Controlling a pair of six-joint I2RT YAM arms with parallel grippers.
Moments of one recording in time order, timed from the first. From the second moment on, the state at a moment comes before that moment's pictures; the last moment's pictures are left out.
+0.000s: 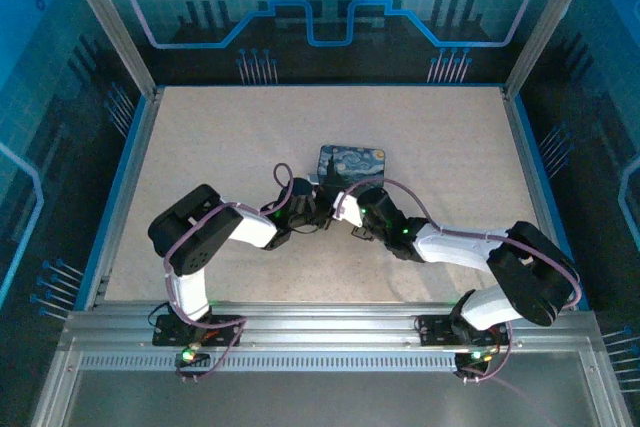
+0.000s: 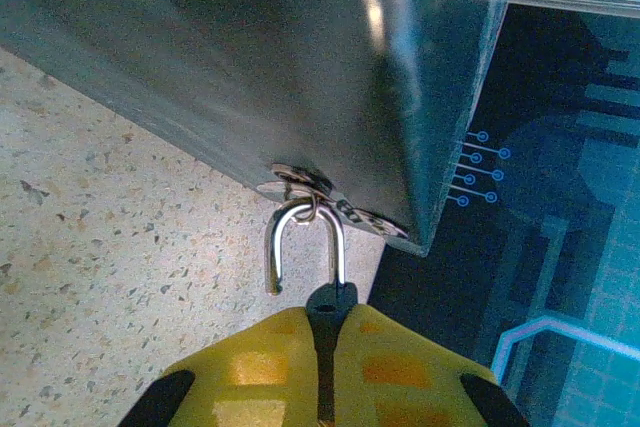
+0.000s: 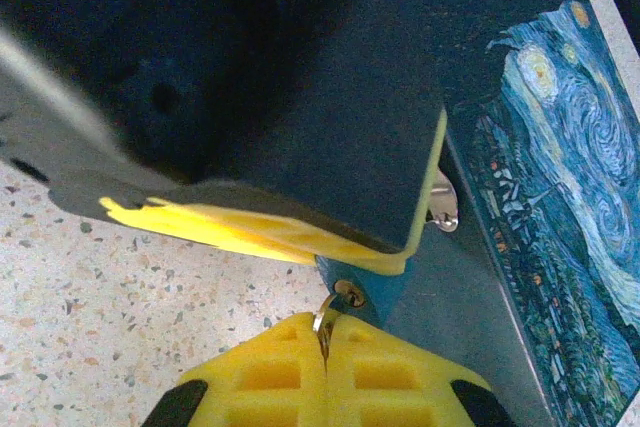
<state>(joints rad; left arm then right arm) -0.68 1.86 0.69 0.77 0.27 -1.58 0.78 1.43 0.60 0.10 0.26 -0.51</state>
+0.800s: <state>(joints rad) -0.68 1.86 0.69 0.77 0.26 -1.58 0.77 1.47 0.70 -0.04 0.18 0.02</state>
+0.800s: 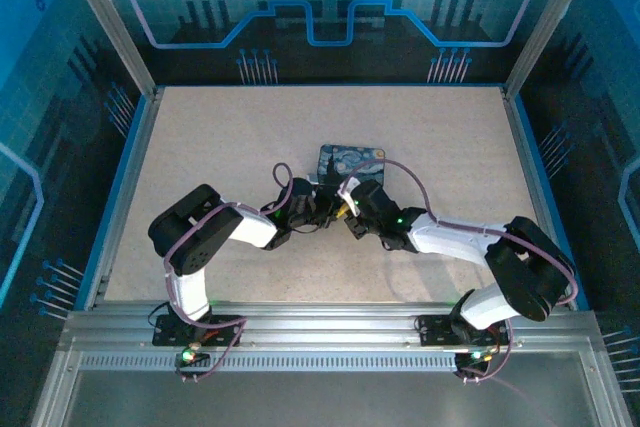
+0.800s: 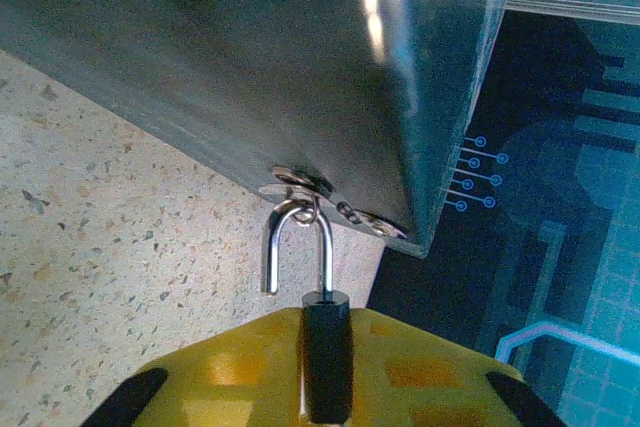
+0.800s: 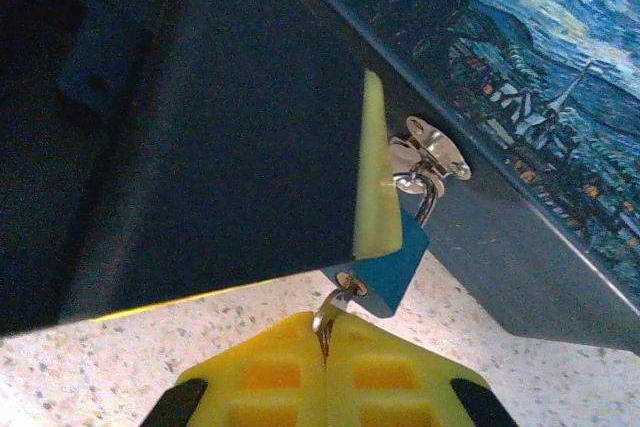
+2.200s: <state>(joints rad) -0.47 1.59 0.91 0.05 0.27 -1.04 0.46 1.46 0.40 0.41 -0.29 0.62</state>
